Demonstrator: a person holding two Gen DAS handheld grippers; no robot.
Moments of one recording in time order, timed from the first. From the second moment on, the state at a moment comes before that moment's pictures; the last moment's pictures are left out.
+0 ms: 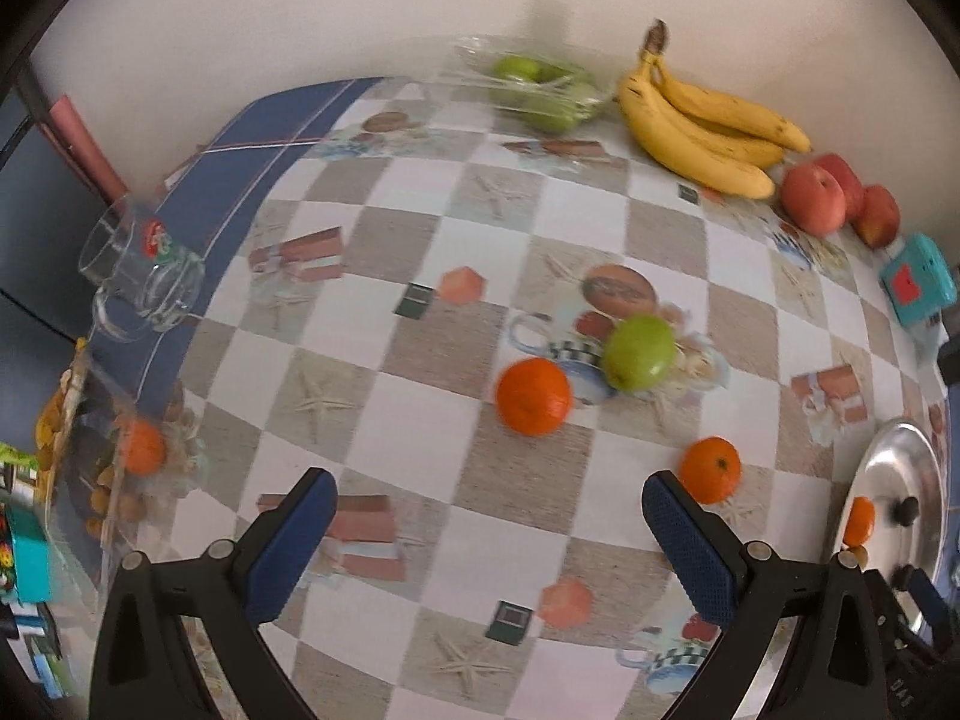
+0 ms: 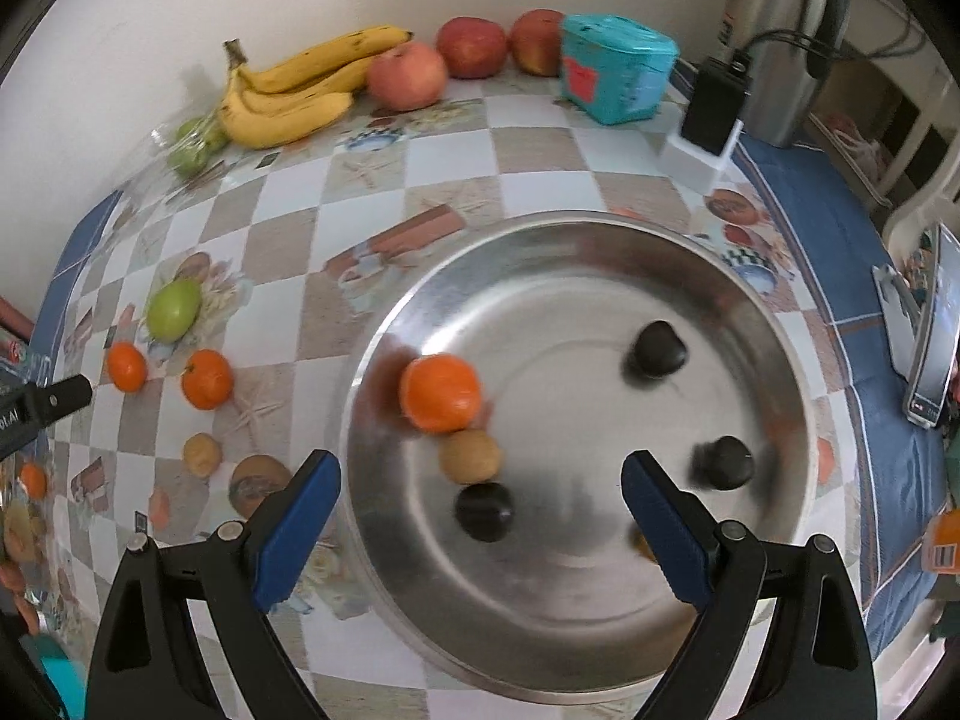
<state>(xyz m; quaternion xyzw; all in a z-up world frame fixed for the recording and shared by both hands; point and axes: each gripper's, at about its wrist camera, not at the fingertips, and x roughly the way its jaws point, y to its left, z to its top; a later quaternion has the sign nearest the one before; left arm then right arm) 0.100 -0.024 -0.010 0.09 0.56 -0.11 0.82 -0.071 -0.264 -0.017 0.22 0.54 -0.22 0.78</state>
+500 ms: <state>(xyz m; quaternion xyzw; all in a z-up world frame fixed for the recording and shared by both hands) 0.120 0.012 -0.011 0.06 0.57 -0.10 0.81 -0.032 -0.213 -0.015 0.19 0.55 -0.18 0.79</state>
